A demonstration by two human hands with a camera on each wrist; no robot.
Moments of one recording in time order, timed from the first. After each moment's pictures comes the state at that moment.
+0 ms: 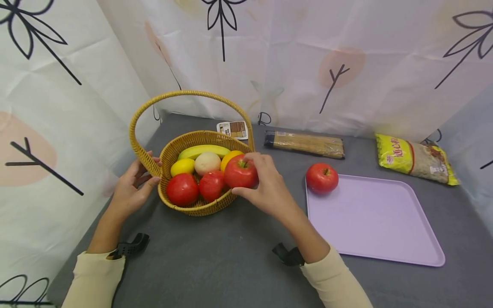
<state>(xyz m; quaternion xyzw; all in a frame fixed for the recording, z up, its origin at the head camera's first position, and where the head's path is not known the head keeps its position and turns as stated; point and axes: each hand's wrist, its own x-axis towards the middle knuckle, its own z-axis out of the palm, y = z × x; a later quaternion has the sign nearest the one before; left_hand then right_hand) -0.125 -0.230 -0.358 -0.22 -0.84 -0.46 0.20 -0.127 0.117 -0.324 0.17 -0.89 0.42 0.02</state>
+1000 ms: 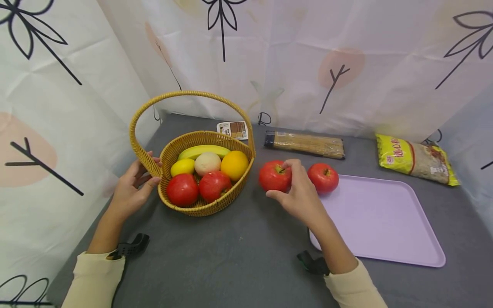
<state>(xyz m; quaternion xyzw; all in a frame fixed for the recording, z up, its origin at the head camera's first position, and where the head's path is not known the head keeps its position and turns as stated) -0.127 -0.231 -0.358 -0.22 -0.84 -0.46 0.20 -0.121 0.178 -0.341 0.09 -0.92 0.39 0.02</state>
